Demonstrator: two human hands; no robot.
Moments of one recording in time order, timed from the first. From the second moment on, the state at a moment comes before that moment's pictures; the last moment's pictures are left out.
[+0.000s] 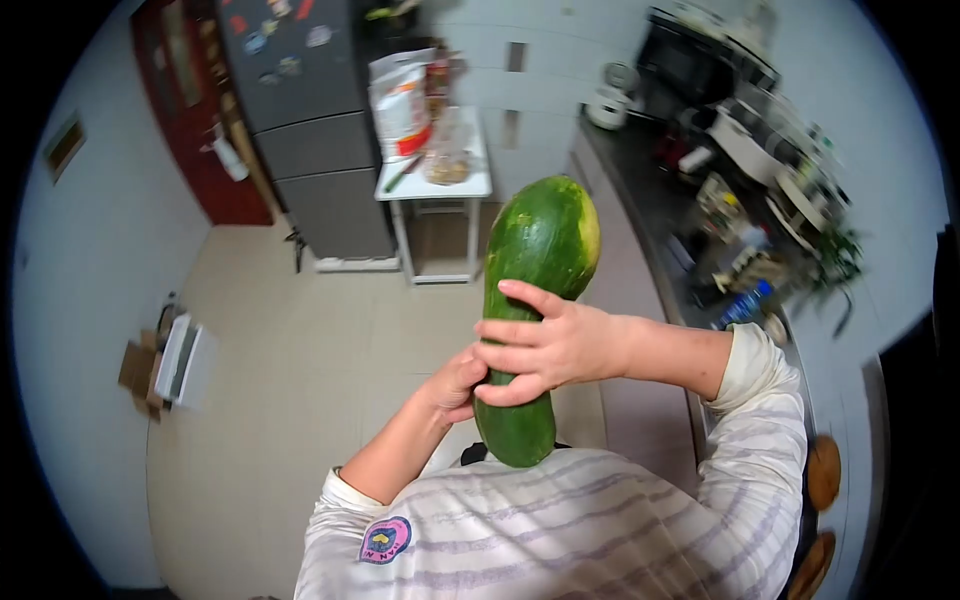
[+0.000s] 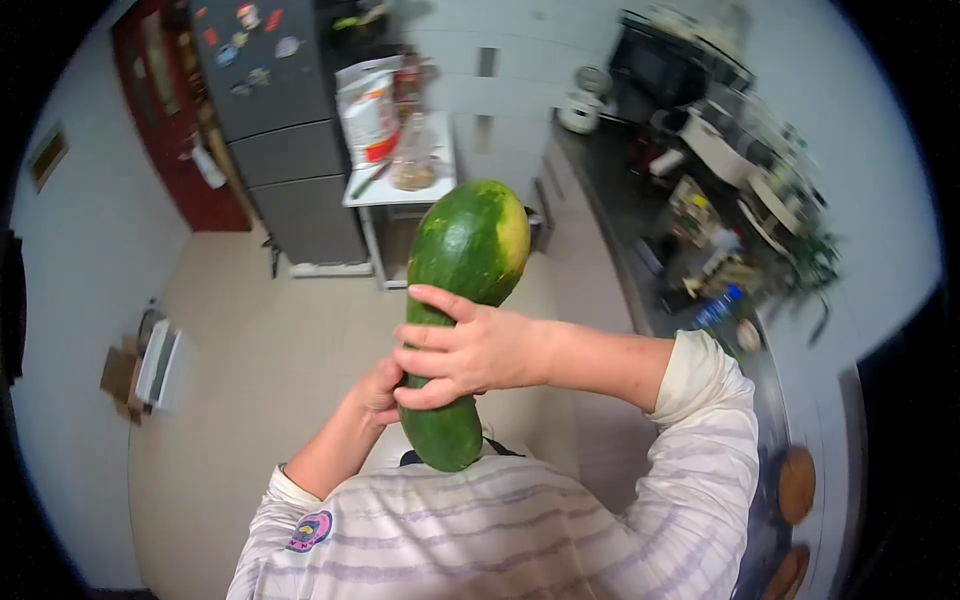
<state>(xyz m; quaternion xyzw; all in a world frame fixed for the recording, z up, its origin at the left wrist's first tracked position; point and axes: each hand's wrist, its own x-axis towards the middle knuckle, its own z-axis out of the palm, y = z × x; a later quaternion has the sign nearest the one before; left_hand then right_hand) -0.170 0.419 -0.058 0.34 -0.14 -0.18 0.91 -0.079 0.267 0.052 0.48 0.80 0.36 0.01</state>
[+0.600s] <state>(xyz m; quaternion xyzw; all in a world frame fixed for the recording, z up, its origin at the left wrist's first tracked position) -0.155 0.822 -0.087 0.29 -0.14 0.32 0.89 0.187 0.770 0.099 0.51 0.78 0.27 -0.23</state>
